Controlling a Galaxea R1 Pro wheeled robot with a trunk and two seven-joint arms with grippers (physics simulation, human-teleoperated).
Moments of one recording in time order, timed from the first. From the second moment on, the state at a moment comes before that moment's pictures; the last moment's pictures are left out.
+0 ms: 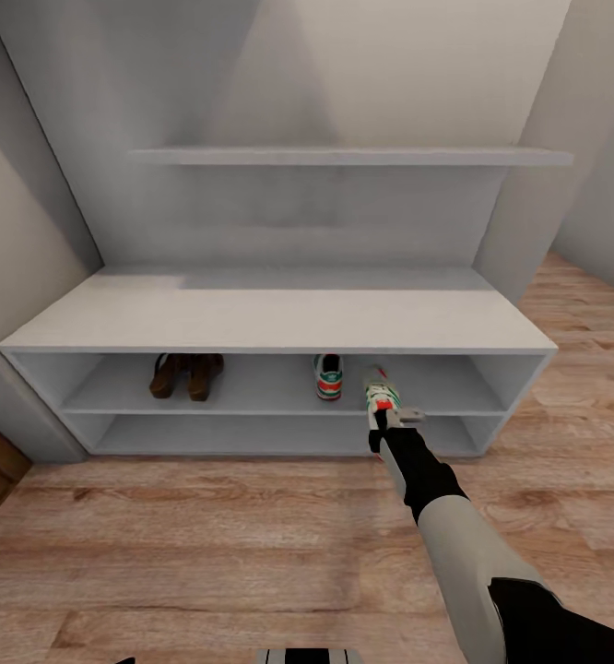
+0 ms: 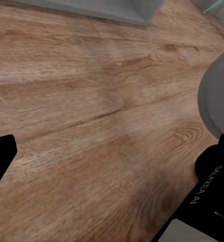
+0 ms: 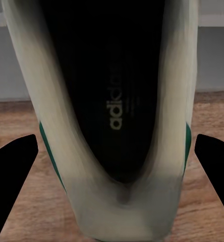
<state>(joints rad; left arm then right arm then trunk) -0.04 0.19 0.62 -0.72 -0.07 -0.31 -1.43 -0.89 0.17 -0.14 -0.60 0.17 0.53 -0.23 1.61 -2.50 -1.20</state>
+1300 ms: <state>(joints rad) -0.04 0.19 0.62 -0.72 -0.07 -0.31 -1.43 -0.89 0.17 -0.14 -0.61 0.17 0.53 -0.23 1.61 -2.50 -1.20</state>
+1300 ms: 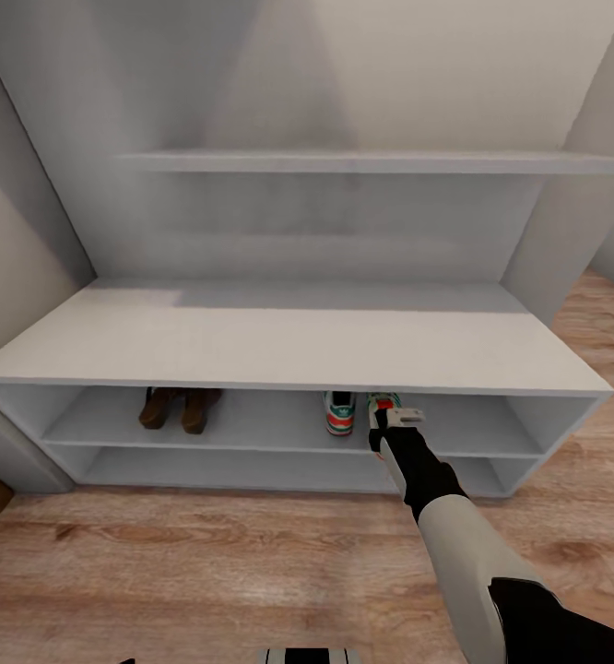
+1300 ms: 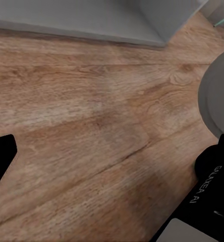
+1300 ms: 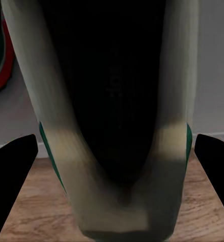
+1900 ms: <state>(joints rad) -0.04 0.19 0.62 -0.72 -0.07 -0.31 -1.43 -0.89 0.17 -0.14 -0.61 0.17 0.53 -0.23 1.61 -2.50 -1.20</state>
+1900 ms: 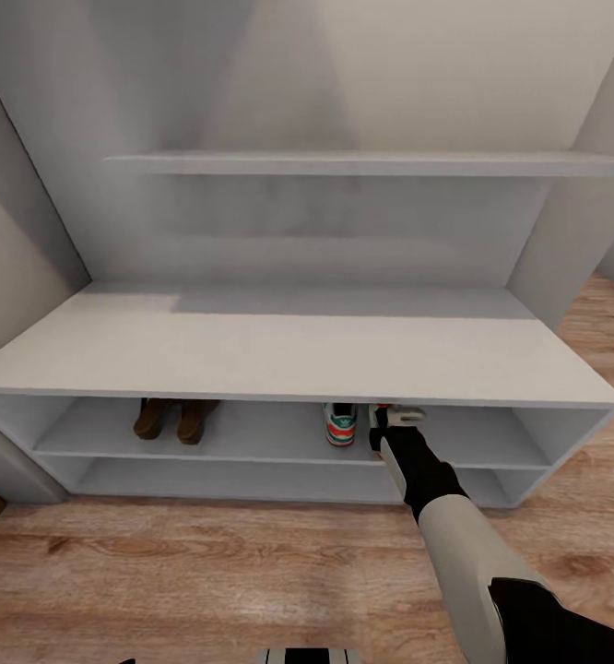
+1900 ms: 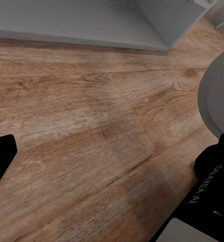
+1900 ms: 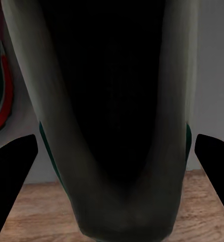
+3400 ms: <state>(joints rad) -0.04 0.19 0.62 -0.72 -0.07 -0.31 -1.43 -0.89 0.17 -0.14 -0.64 0.17 0.53 -0.23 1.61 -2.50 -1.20</state>
